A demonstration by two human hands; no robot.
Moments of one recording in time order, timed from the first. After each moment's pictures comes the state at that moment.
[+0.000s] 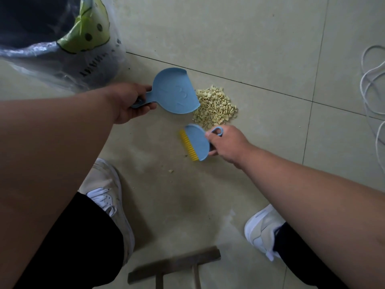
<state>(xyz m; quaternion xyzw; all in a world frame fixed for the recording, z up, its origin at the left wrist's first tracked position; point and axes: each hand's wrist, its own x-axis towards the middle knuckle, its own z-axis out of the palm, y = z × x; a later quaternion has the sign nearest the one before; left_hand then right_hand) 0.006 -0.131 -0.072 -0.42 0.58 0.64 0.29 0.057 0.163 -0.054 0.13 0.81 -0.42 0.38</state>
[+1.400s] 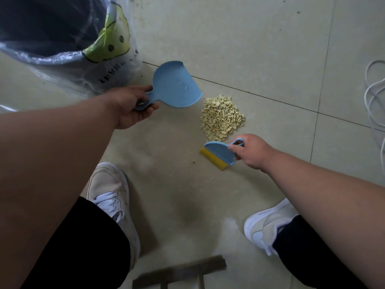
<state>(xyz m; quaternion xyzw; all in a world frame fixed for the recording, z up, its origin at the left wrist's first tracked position) 0.018 -0.161 -0.057 -0.41 0.55 0.69 0.24 0.039 0.207 -0.066 0.01 0.89 -0.25 0.39</state>
